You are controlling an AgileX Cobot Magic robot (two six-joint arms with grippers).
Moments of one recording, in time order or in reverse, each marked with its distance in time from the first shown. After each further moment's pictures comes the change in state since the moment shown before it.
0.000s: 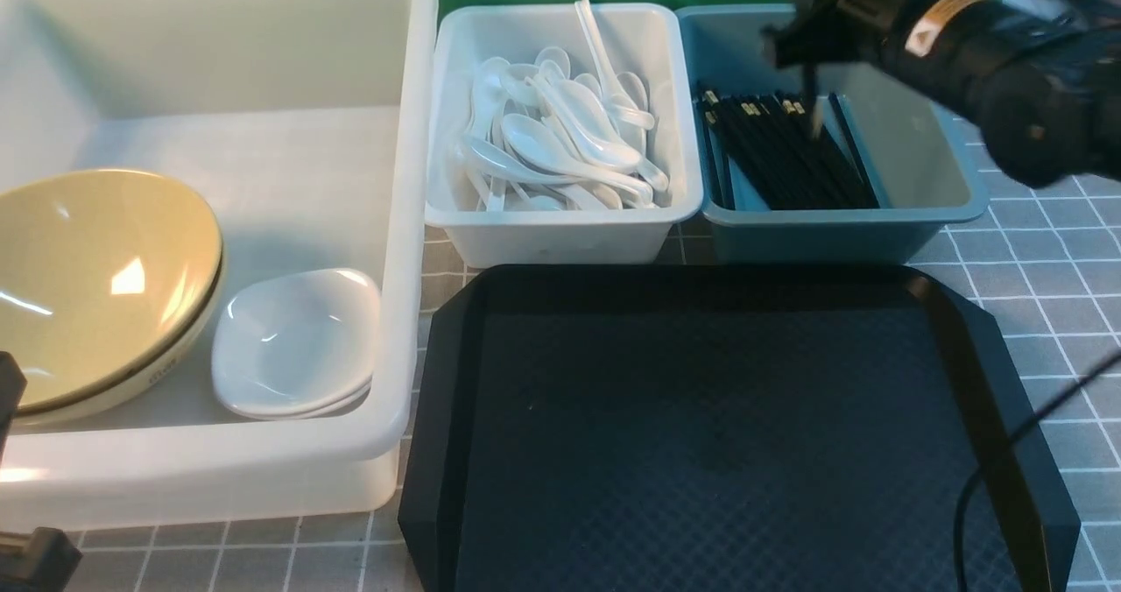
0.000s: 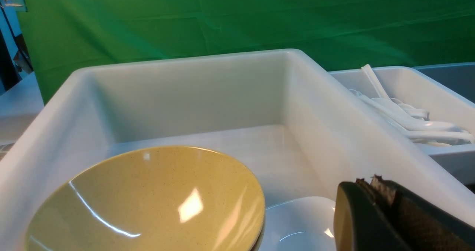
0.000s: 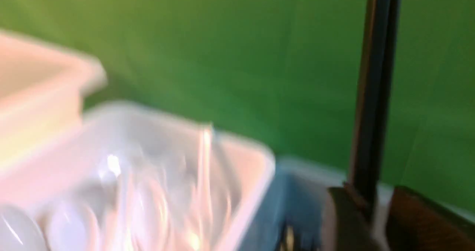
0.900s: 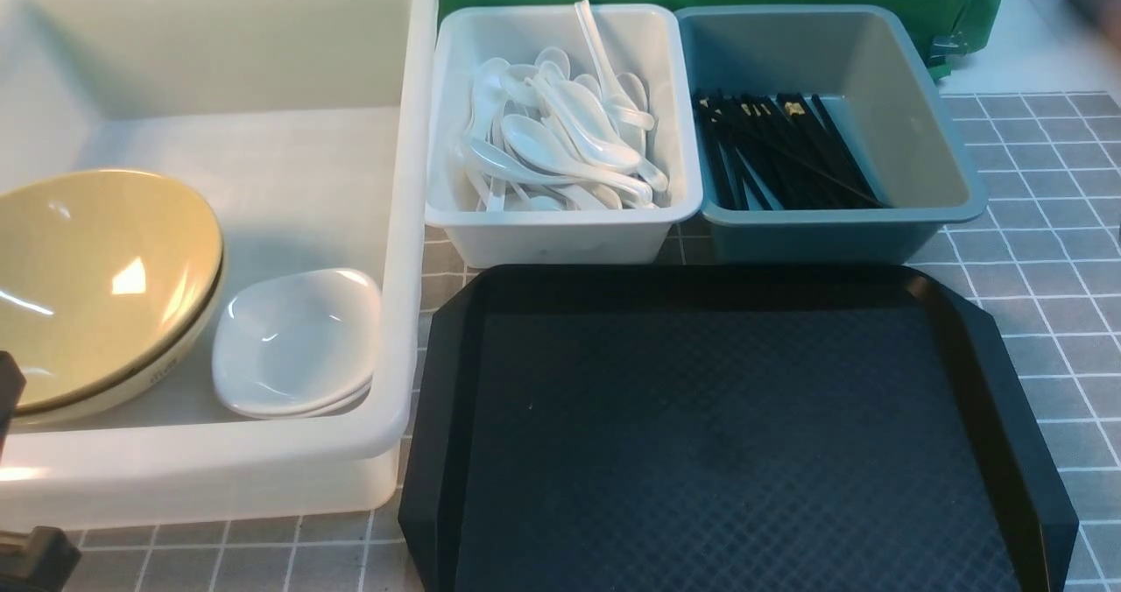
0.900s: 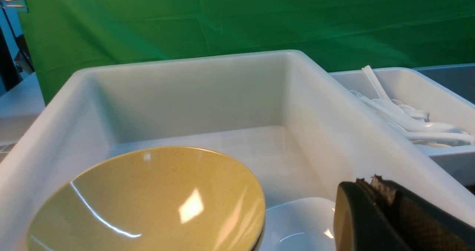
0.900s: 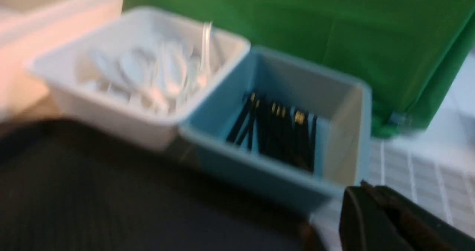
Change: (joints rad) right arm -0.002 -1.182 0.853 0.003 0.341 -0.084; left arm 0.000 0.000 0.000 0.000 -0.001 0.000
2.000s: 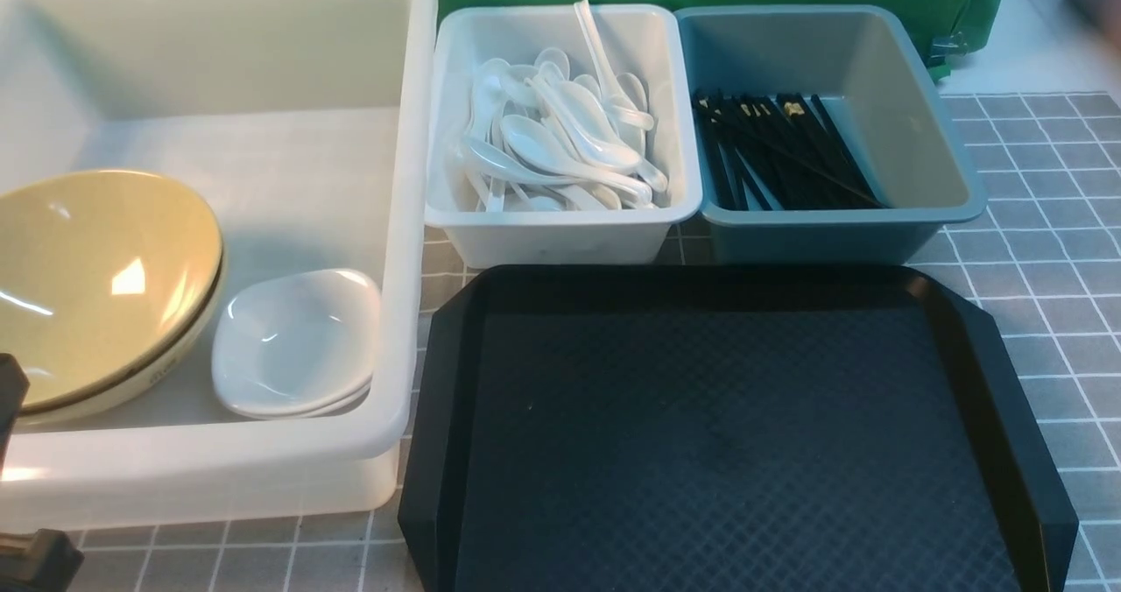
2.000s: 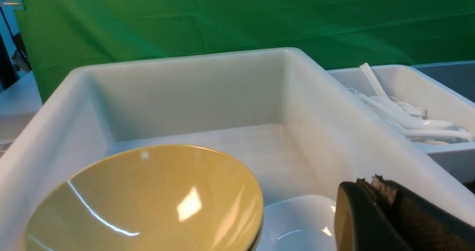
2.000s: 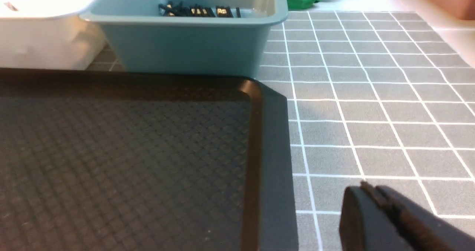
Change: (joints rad) right arm -0.222 -0.631 0.449 0.000 0.178 0.213; left arm 0.000 -0.001 0.000 -0.001 0.007 0.000
